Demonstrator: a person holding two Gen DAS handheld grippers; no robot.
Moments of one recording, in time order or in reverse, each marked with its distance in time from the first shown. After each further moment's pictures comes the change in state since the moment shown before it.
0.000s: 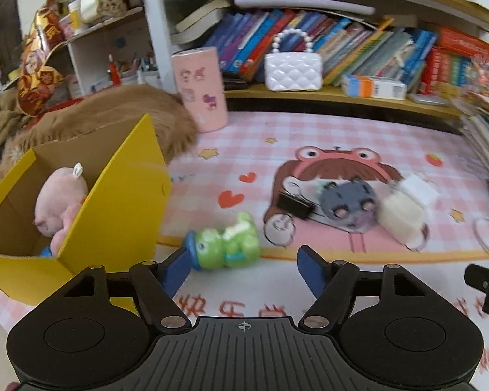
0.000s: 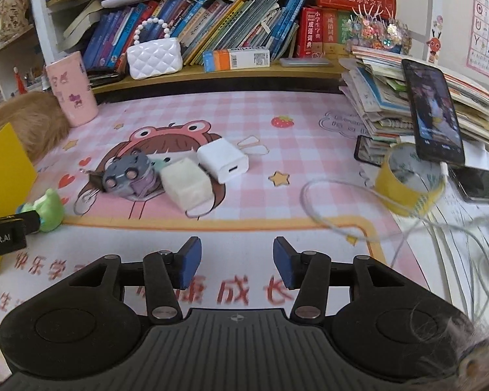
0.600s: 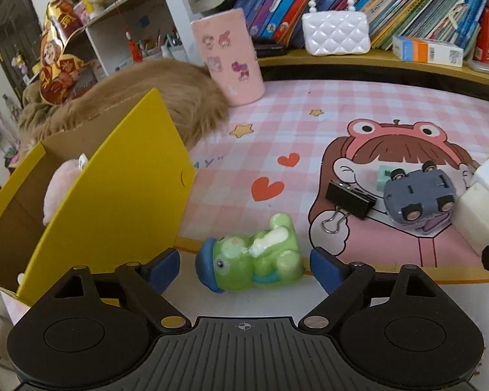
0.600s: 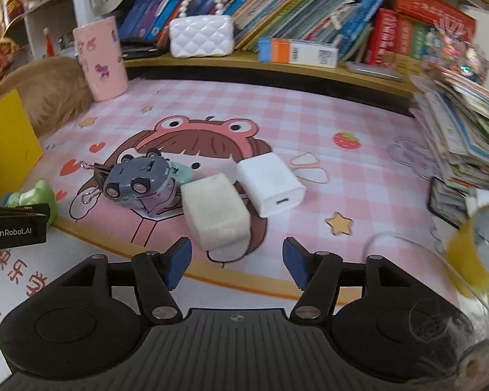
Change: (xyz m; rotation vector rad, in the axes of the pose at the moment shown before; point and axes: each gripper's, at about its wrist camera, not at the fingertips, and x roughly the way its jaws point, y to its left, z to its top) left arm 0.064 -0.008 0.010 0.014 0.112 0.181; right arm 0.078 0.021 0.031 -0.191 0.038 0.118
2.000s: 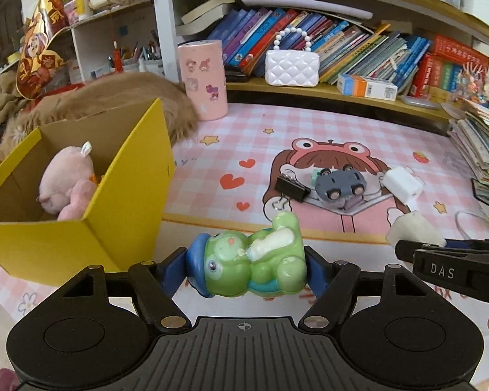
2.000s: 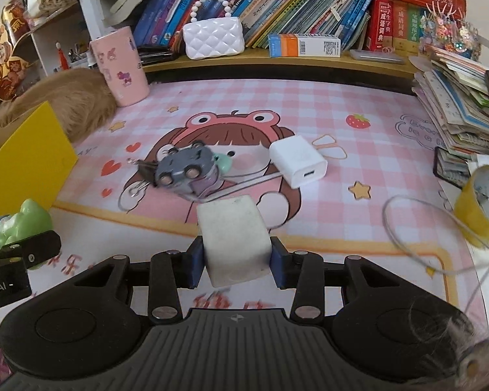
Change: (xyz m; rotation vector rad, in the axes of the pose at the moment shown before) left arm -0.086 0.043 -0.042 -0.044 -0.089 -0.258; right arm -0.055 0.027 -0.020 0.110 0.012 0.048
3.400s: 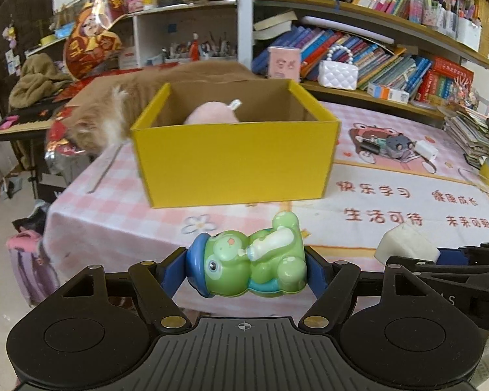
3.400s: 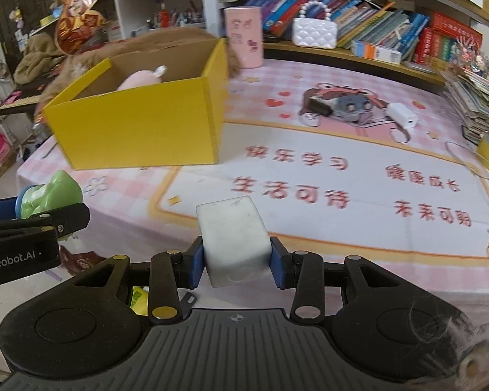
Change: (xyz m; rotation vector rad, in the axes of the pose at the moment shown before) left arm -0.108 0.233 -0.104 -0.002 -0.049 -0.069; right arm -0.099 0.250 -0.130 -0.094 -0.003 -0.001
